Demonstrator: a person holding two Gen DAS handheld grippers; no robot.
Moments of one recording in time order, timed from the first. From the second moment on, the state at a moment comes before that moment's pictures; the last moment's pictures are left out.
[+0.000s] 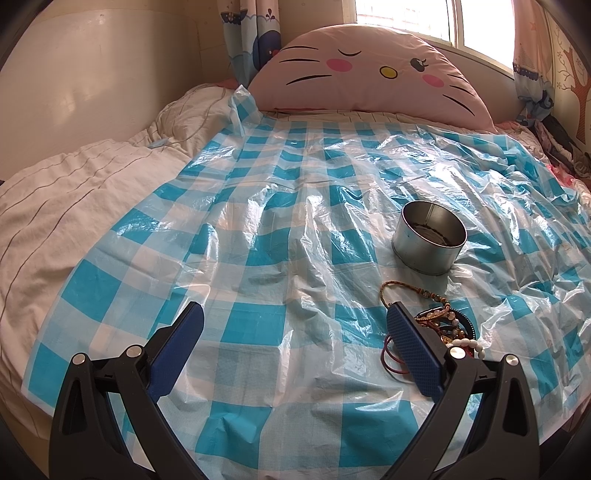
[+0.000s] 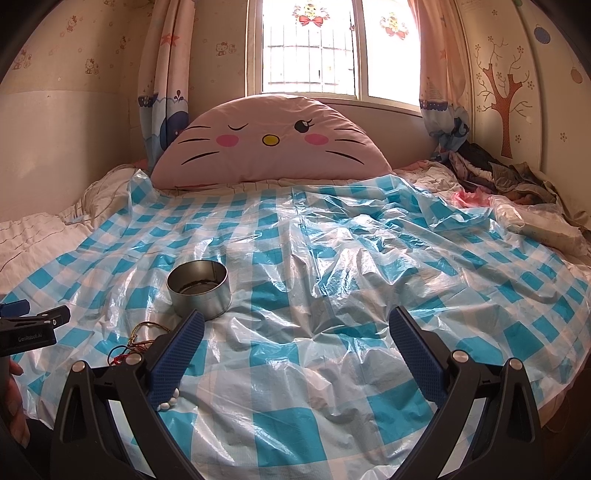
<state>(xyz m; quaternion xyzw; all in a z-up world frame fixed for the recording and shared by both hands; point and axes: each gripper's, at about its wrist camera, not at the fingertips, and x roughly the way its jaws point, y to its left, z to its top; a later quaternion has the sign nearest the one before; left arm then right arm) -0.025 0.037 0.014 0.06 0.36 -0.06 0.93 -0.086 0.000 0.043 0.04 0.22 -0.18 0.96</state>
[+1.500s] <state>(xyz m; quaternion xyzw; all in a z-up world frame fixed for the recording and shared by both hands) -0.025 0.037 0.014 0.06 0.36 -0.06 0.93 -0.086 -0.004 0.044 0.04 0.22 -0.17 0.96</state>
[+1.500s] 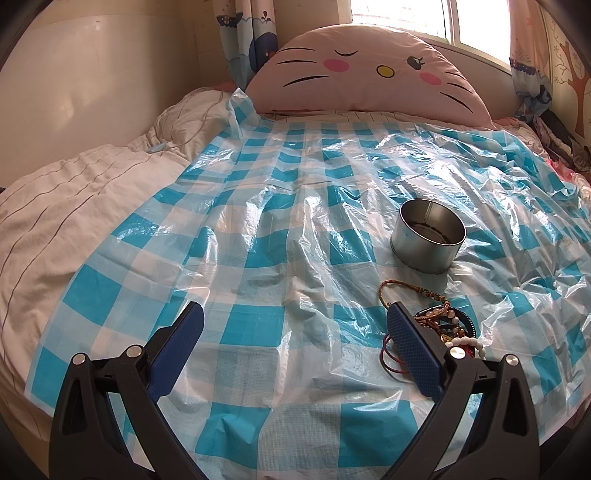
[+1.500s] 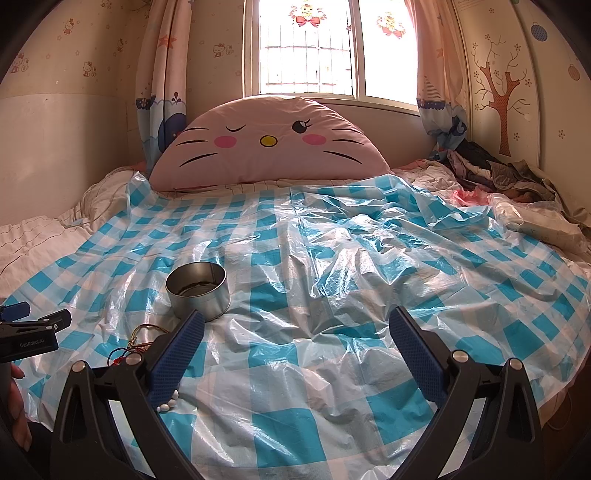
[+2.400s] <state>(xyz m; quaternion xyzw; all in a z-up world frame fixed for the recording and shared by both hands) -0.025 0.036 0.014 0.06 0.36 -0.06 0.93 -0.087 -0.006 0.044 0.04 0.22 -0.17 0.96</state>
